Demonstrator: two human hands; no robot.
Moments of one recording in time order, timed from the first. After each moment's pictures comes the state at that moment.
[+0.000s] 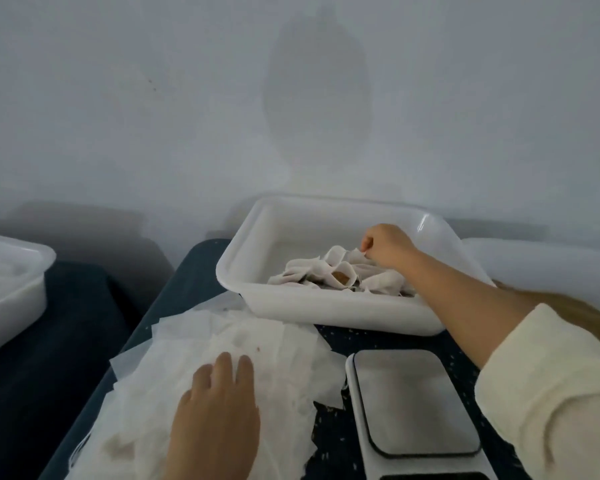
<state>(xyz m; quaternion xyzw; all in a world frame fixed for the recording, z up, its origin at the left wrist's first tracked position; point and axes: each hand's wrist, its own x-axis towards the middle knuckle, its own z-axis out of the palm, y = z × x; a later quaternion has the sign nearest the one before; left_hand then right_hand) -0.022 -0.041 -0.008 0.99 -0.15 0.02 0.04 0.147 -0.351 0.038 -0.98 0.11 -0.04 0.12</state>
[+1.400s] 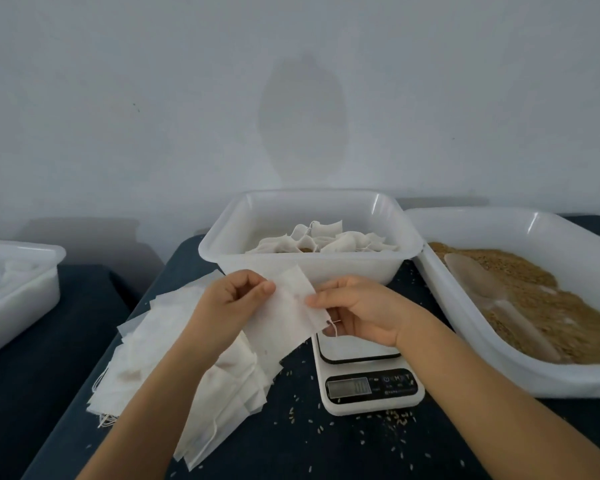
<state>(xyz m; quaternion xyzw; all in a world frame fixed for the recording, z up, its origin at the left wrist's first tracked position) -0.042 -0.066 0.045 0.79 -0.21 0.00 0.58 -0.091 -0.266 0.054 -0.66 -0.01 0.17 0.73</state>
